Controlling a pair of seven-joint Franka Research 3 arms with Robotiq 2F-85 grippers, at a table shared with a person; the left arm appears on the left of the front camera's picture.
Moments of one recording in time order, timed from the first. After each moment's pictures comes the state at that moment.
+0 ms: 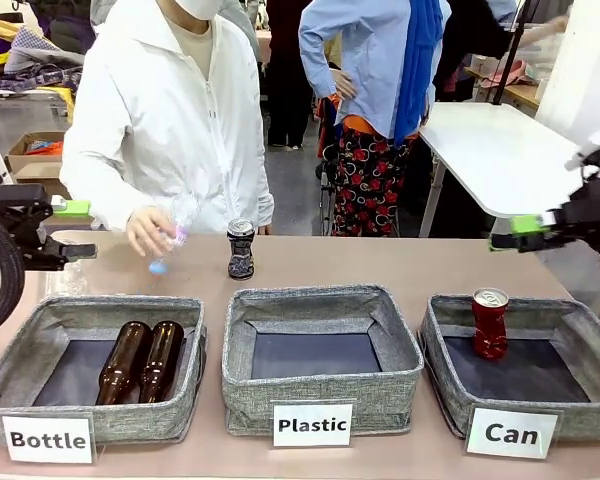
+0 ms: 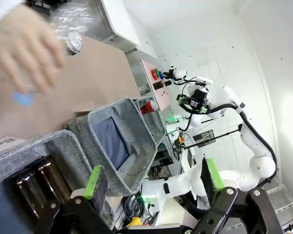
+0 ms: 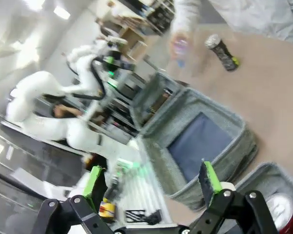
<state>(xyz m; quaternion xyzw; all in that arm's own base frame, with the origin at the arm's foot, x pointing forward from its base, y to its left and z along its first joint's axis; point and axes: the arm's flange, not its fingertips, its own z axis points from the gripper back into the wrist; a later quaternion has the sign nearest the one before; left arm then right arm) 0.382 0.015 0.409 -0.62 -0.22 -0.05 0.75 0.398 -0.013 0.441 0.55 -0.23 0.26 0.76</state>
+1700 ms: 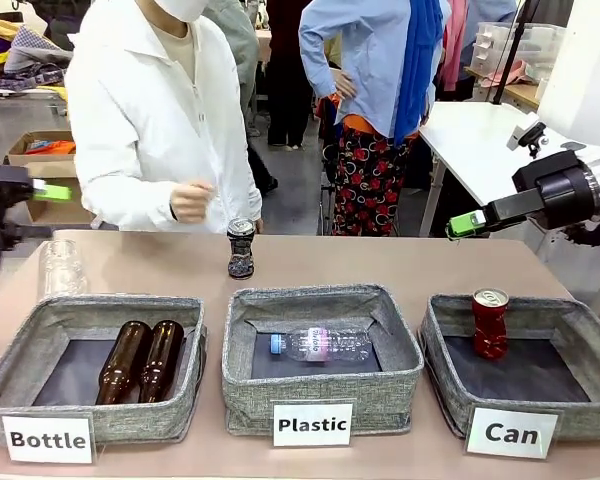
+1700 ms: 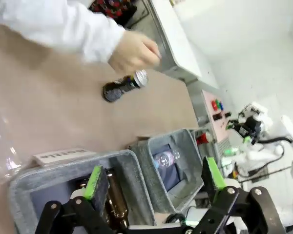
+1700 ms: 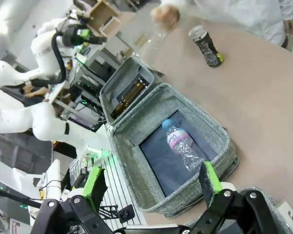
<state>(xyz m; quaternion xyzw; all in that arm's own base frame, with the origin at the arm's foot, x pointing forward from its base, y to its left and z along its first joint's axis) 0.377 0.058 0.450 -0.48 -0.30 0.03 0.82 0.424 0.030 0.450 0.49 -0.23 0.30 0.79</state>
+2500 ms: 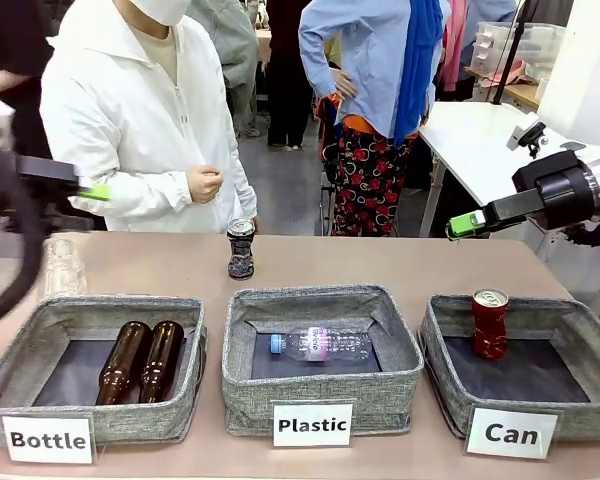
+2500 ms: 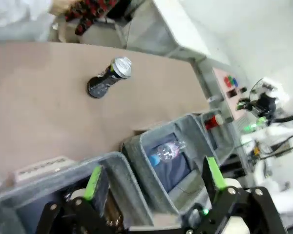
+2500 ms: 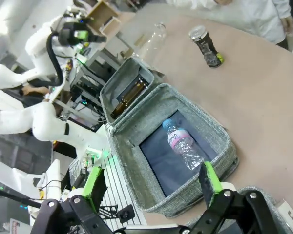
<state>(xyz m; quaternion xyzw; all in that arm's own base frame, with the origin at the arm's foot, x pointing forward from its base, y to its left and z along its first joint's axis) 0.391 -0.031 0.473 -0.43 -0.30 -0.05 0.85 0.423 0.030 0.451 0.49 -0.23 0.30 0.79</state>
